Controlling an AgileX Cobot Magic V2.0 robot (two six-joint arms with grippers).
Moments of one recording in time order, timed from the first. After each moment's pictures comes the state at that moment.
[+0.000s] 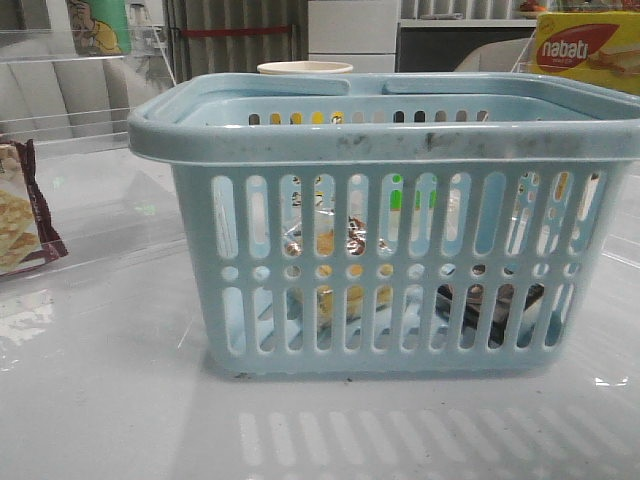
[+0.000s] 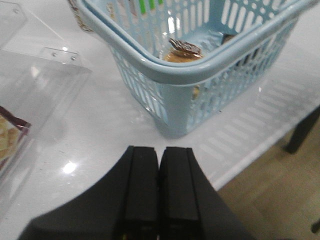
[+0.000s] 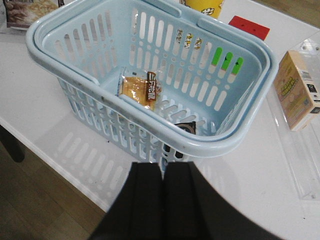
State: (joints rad) left arm -0.67 0.55 -0.67 0.06 0.73 0.01; right arm 0.51 0.52 -0.81 0.01 0.84 -0.08
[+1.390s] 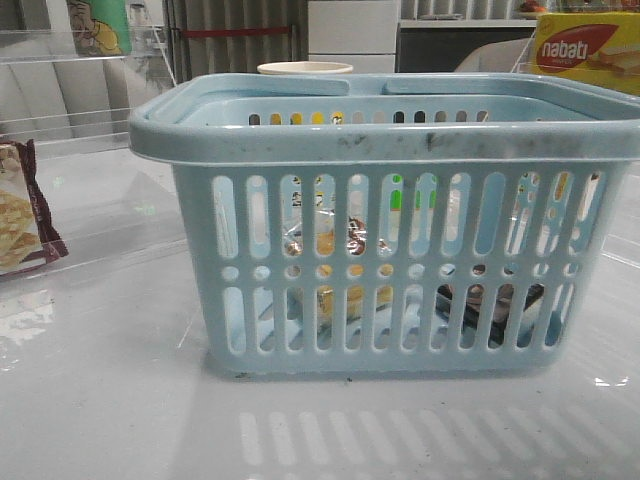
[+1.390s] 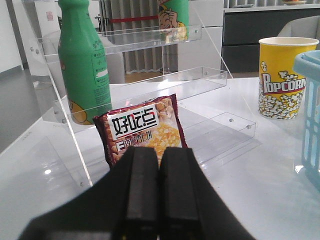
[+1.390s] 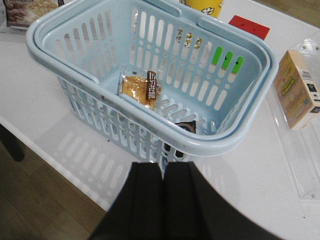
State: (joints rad) left arm -0.05 -0.01 0.01 0.04 0.10 0.01; right arm 0.51 0.52 -0.81 0.01 0.84 -0.08
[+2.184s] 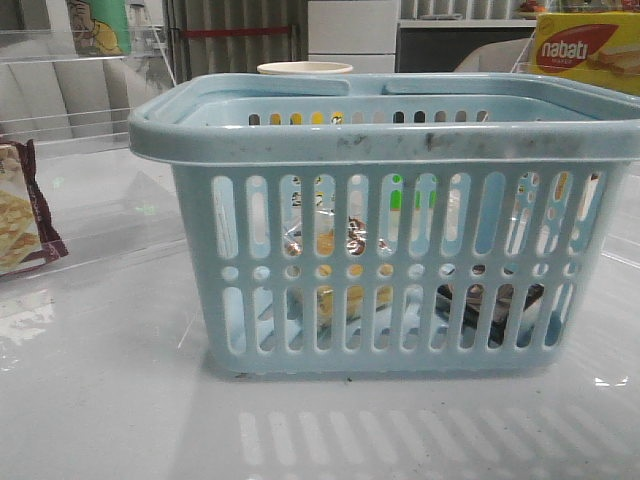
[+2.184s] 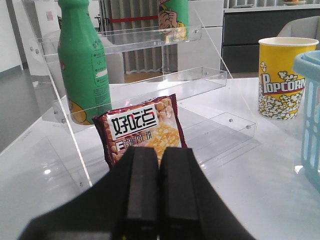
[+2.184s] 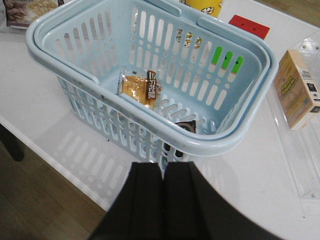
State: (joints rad) left arm -0.05 -0.01 0.01 0.04 0.10 0.01; right arm 0.51 0.52 -0.81 0.01 0.84 -0.08
